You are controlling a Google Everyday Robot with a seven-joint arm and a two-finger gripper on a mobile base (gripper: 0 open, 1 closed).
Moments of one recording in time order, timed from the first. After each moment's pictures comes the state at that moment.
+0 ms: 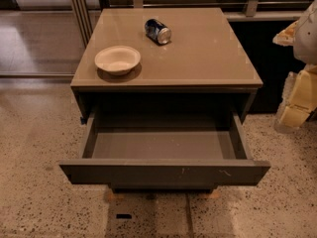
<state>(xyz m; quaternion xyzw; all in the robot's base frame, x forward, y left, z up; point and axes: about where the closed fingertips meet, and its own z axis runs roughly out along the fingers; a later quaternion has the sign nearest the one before) 0.438 -0.216 0.979 -0.60 0.78 -0.04 0.16</state>
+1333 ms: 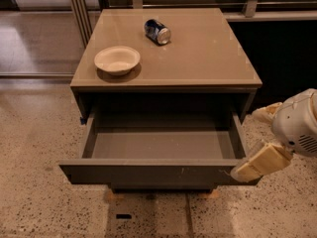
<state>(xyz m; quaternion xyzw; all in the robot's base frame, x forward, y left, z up) 0.388 -0.180 0.872 -0.49 0.83 0.10 0.25</state>
